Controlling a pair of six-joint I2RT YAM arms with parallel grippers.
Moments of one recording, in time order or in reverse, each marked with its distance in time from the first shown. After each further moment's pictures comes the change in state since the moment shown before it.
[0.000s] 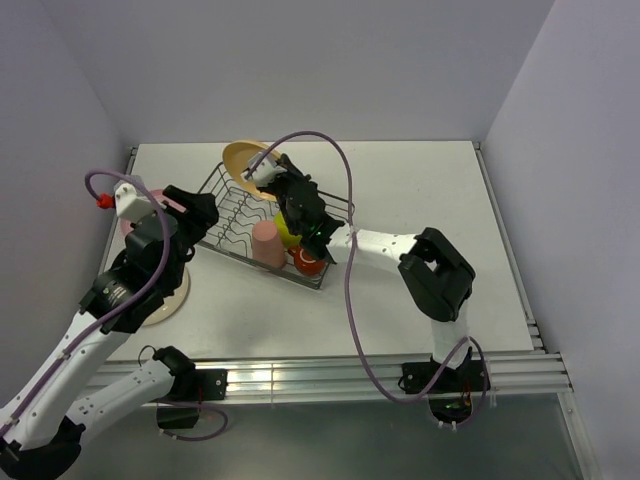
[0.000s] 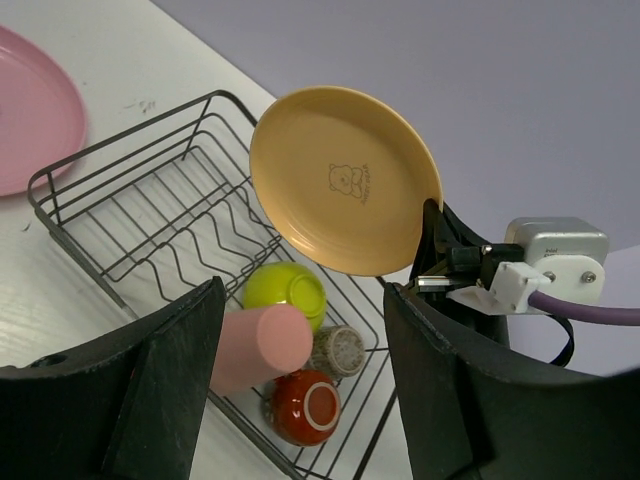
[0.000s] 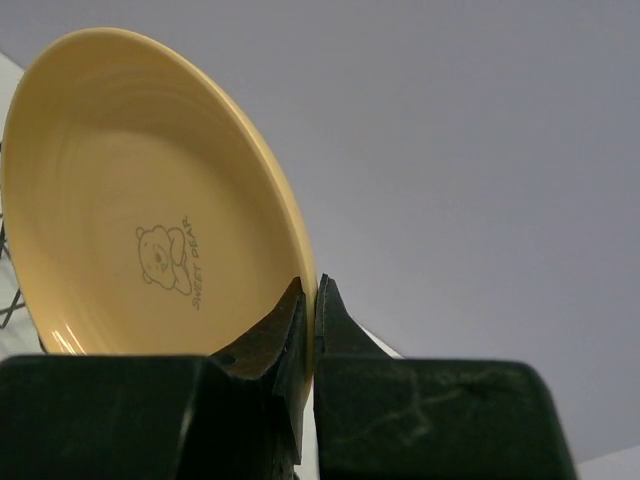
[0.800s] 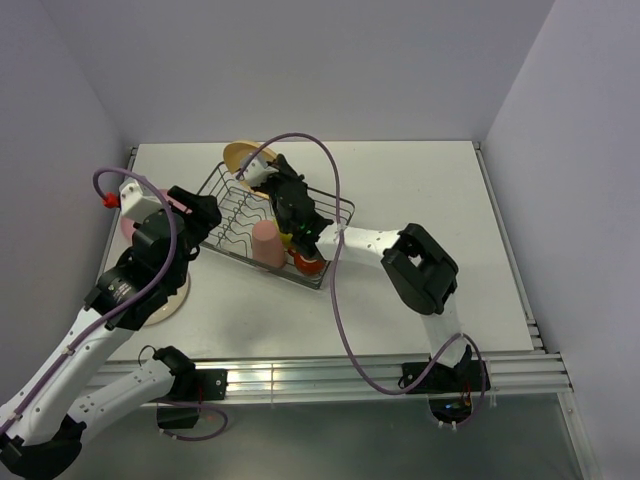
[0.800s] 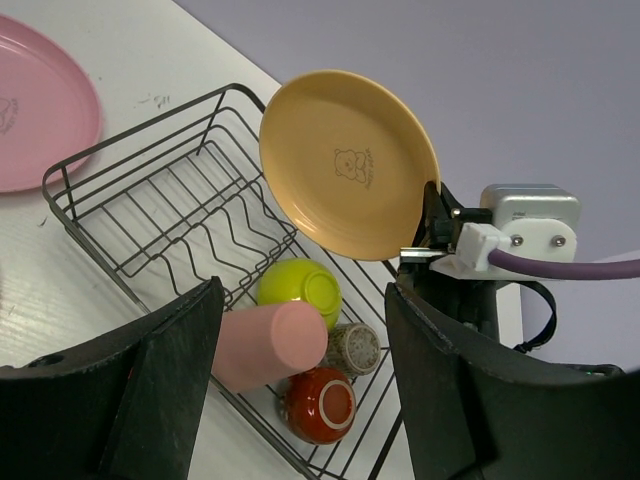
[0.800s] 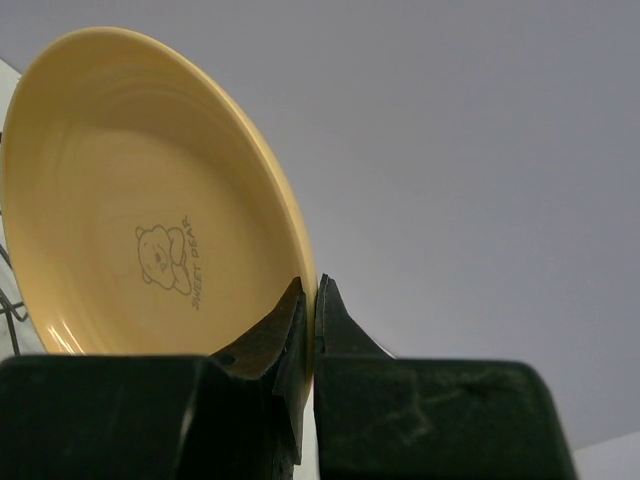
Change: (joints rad) left arm 0.000 0.027 -0.010 -0.019 -0.015 0.002; right arm -0.001 0.114 0.084 0.022 0.032 -0.052
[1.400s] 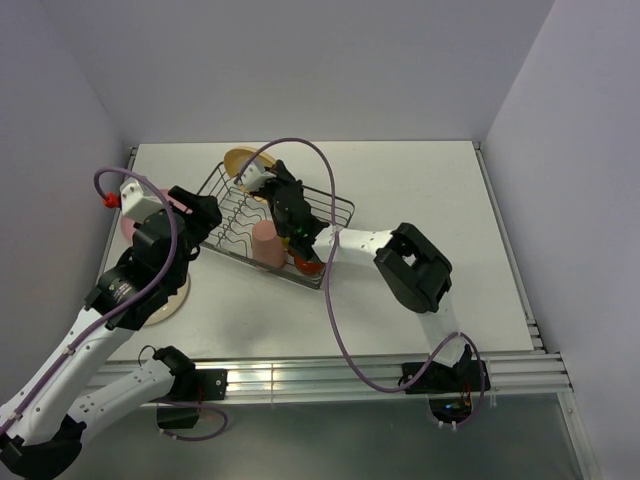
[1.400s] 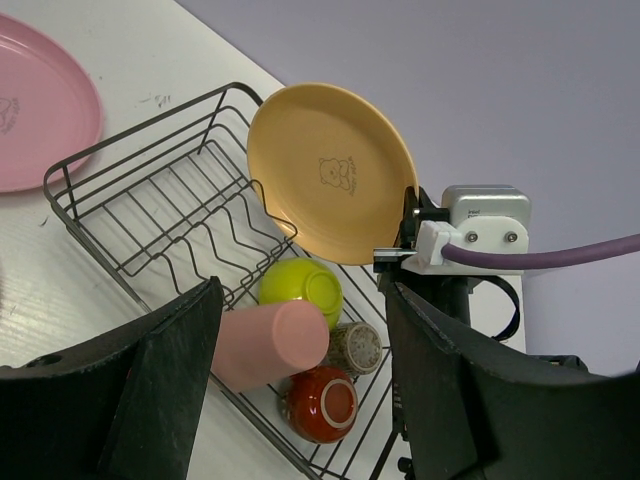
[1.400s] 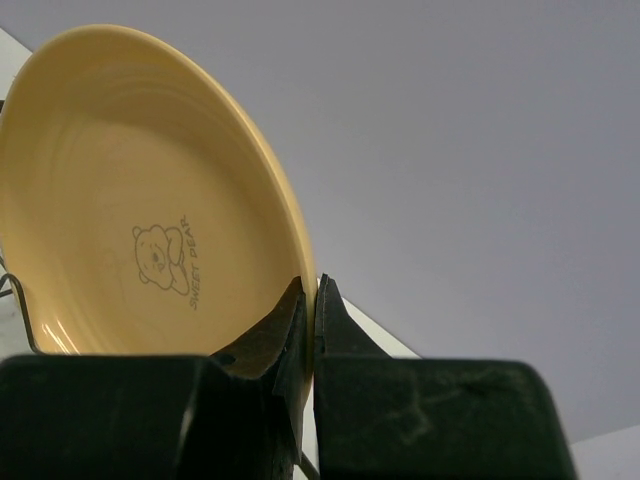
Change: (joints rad) left arm 0.000 0.000 -0.002 0.001 0.001 0.003; right arm 0.003 0.049 0.003 0.010 0.027 0.000
